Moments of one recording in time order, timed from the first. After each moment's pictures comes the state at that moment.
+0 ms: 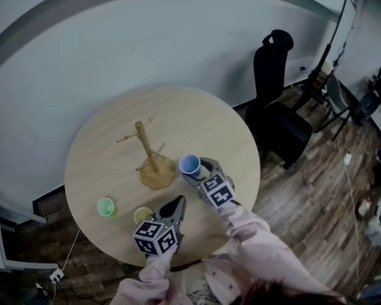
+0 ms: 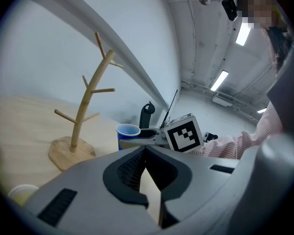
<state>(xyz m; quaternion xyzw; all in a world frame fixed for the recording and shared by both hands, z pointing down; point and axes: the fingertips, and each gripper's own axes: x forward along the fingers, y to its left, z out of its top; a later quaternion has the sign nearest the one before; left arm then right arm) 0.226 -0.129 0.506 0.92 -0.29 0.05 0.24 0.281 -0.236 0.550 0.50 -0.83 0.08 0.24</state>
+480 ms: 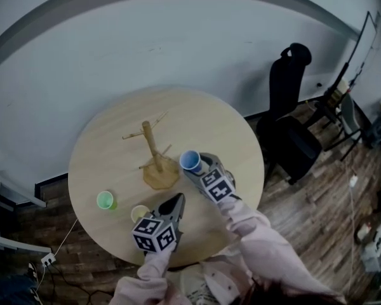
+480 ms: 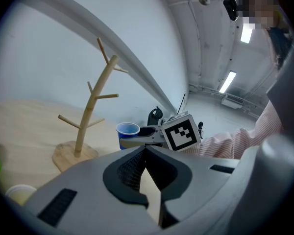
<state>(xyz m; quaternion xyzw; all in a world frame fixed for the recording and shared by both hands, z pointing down) 0.230 -0.149 0.497 0.91 -0.35 0.03 0.24 0.275 -0.269 0.538 0.44 -0.85 0.03 0.28</state>
